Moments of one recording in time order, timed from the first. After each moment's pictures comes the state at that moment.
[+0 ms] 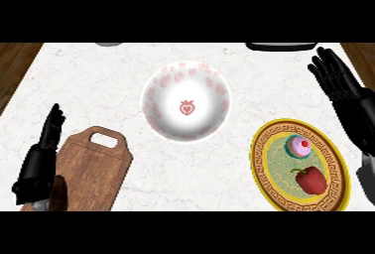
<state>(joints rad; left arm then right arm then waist) 0.05 0.42 -0.16 -1.60 0.04 0.37 -0.15 -0.27 -0.53 0.10 -1.68 -0.30 0.04 -0.04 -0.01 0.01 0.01</state>
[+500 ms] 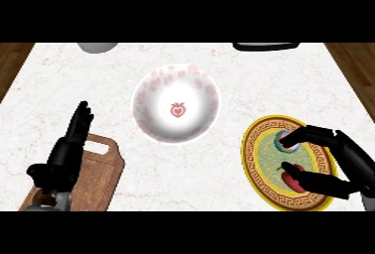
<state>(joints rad) -0.01 0.33 -0.21 -1.59 0.13 0.31 -0.05 -0.05 -0.65 0.26 -1.70 0.10 0.02 -0.28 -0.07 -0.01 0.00</state>
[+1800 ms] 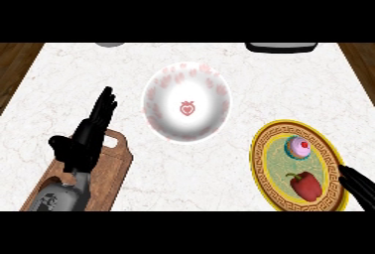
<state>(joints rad) -0.15 0.24 -0.22 -1.55 0.14 0.23 0.06 0.56 -0.67 0.10 -2.13 0.35 -0.16 -0.29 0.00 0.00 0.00</state>
